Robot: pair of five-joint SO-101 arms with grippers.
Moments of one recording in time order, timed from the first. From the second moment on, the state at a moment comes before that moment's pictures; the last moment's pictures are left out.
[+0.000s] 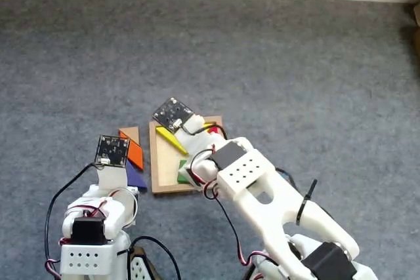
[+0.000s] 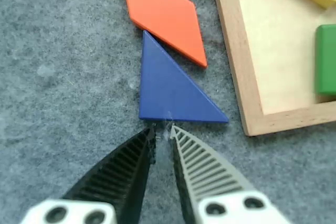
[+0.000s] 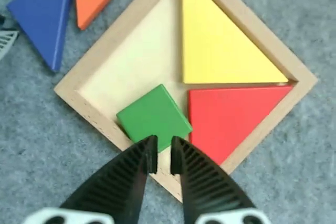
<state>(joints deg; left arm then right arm) -5.7 -101.7 96.0 77.0 1.8 -44.0 -21.5 44.4 50.9 14.7</state>
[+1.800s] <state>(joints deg) -5.7 -101.7 96.0 77.0 1.8 -45.6 -6.2 46.0 31.3 4.0</state>
